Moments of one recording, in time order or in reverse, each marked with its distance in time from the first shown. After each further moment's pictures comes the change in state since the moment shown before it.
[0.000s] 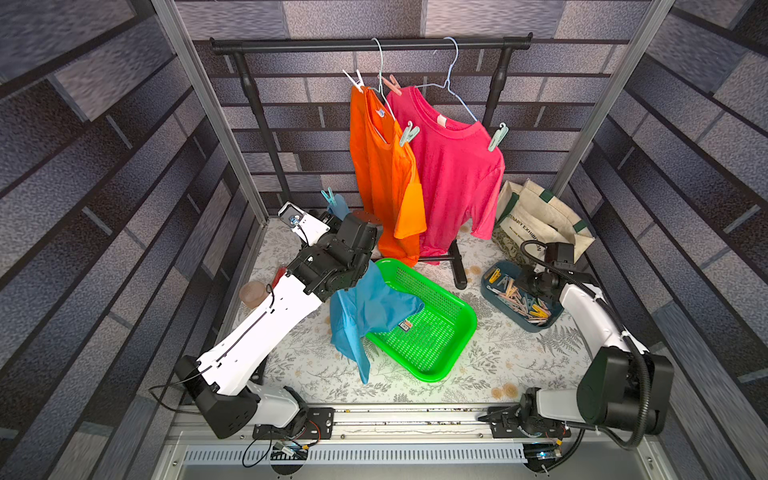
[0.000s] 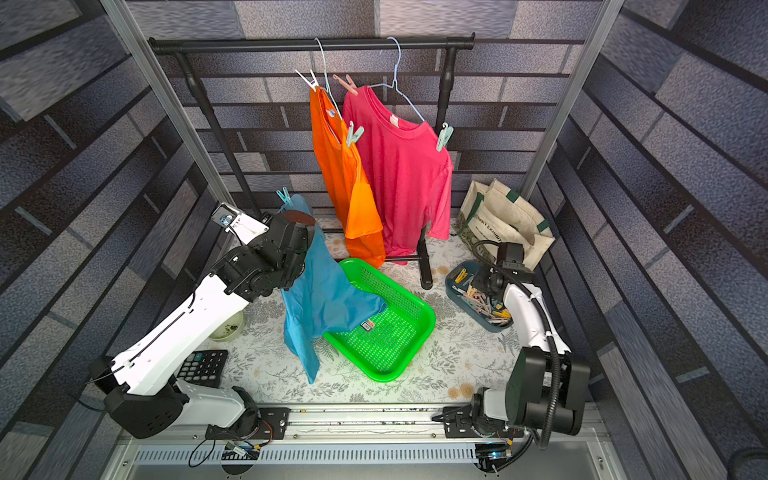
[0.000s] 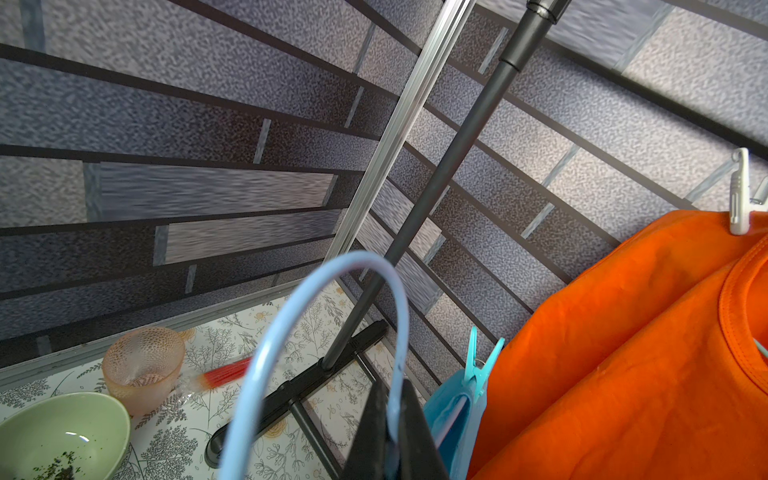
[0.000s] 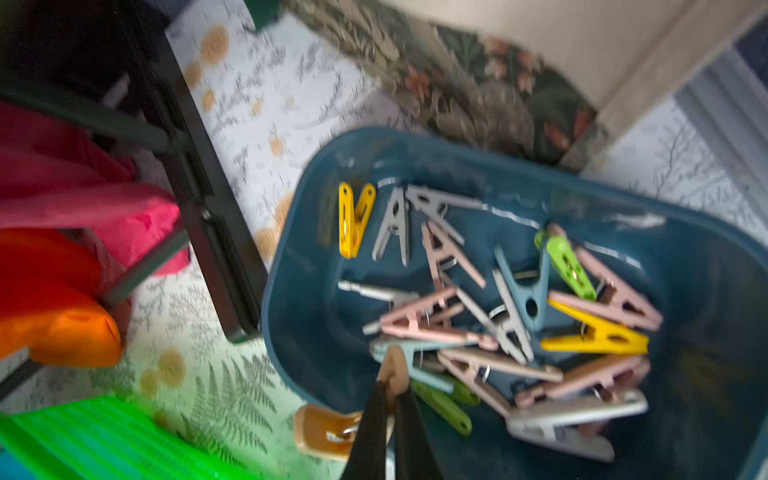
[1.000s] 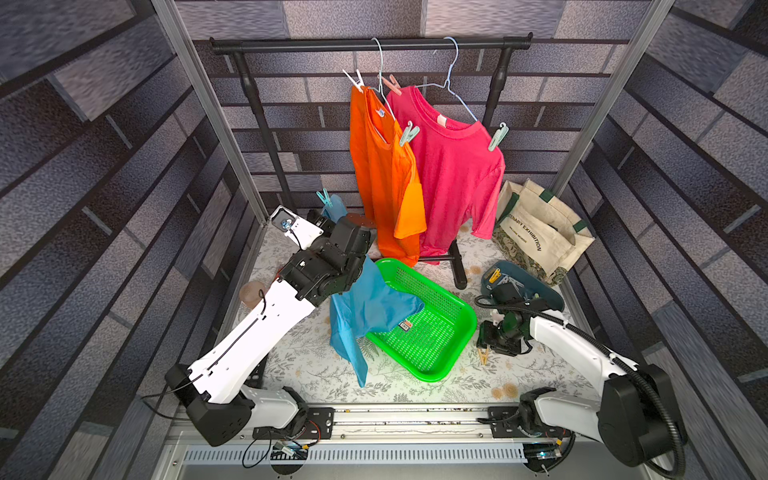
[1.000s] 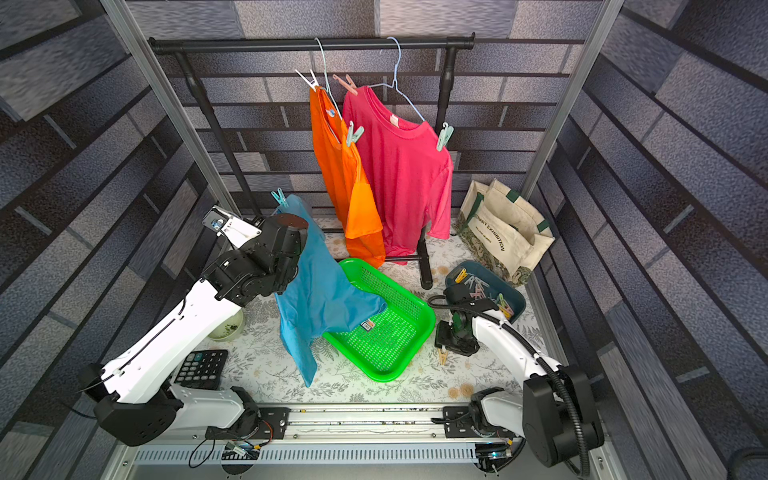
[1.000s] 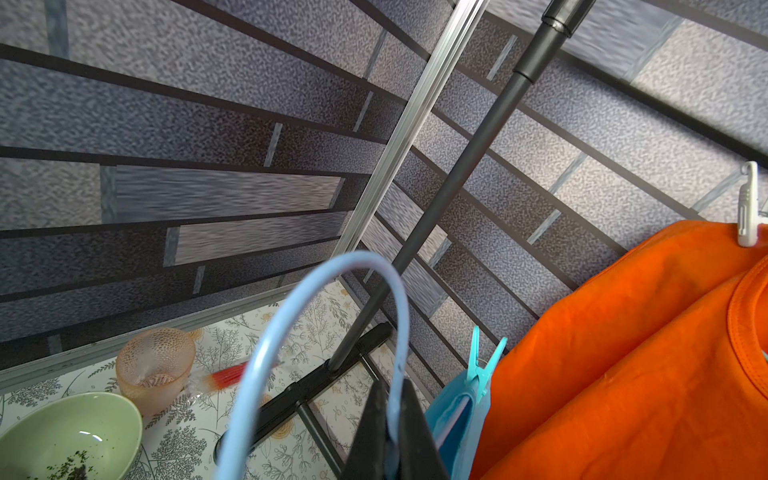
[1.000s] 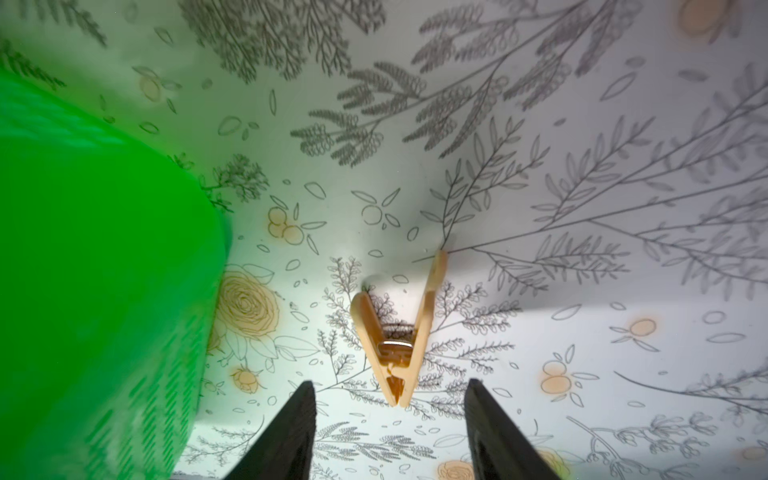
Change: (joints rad) left arm 0.002 -0.048 -0.034 -0.015 0.004 -0.014; right arm 0.443 -0.100 -0.295 -0.246 -0.023 0.123
